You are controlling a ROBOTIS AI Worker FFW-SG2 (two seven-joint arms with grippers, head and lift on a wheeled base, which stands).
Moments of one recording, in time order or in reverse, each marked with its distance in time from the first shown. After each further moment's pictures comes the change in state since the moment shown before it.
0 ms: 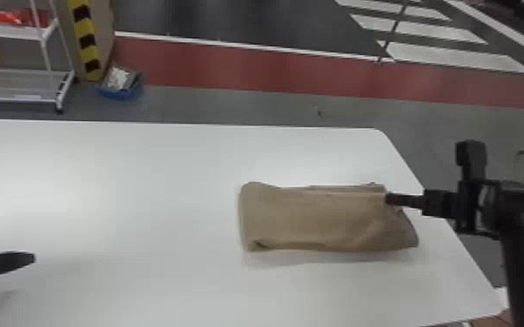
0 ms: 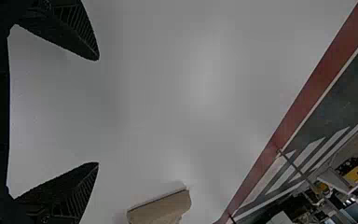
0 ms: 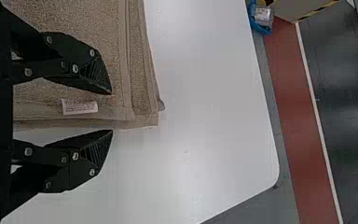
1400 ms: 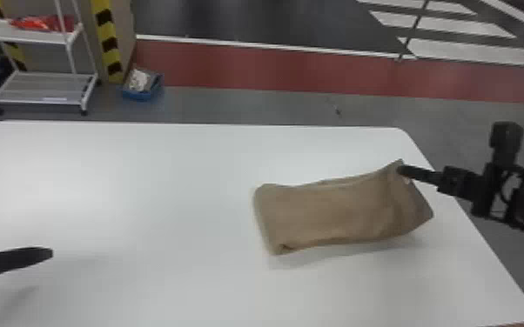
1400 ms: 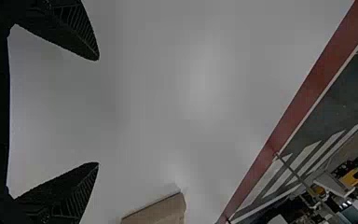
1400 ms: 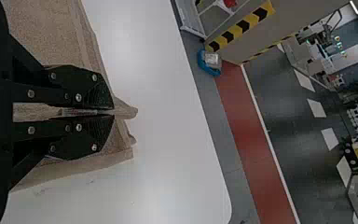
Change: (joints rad) left arm 0.005 0.019 0.023 0.002 0.010 -0.003 -0.001; right arm -0.044 0.041 -0.073 0.005 -0.193 -0.070 0.009
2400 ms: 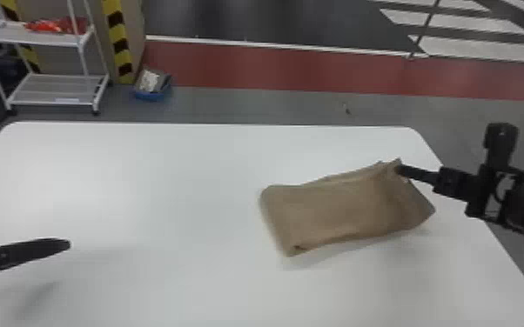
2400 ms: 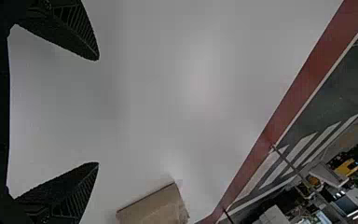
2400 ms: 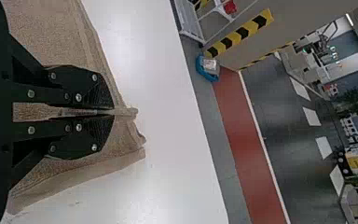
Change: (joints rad) left arm -0.017 -0.003 -0.001 0.006 0.029 -0.003 -0.004; right arm -0.014 0.030 0.037 0.067 0.028 -0.101 -0.009
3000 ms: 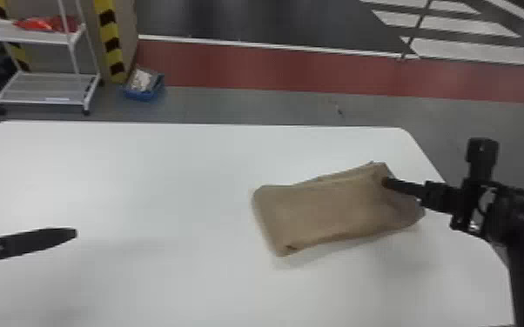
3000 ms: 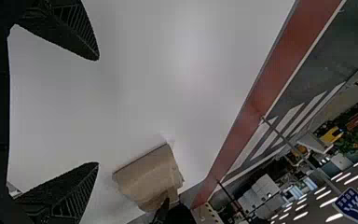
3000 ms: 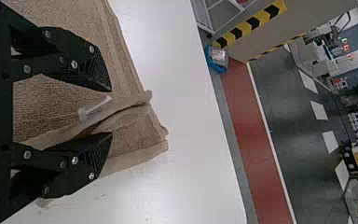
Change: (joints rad) left arm 0.023 -0.048 0.007 -0.162 0.071 0.058 -0.007; right arm 0.064 0.022 -0.004 -0.024 0.020 -0.045 -0.033
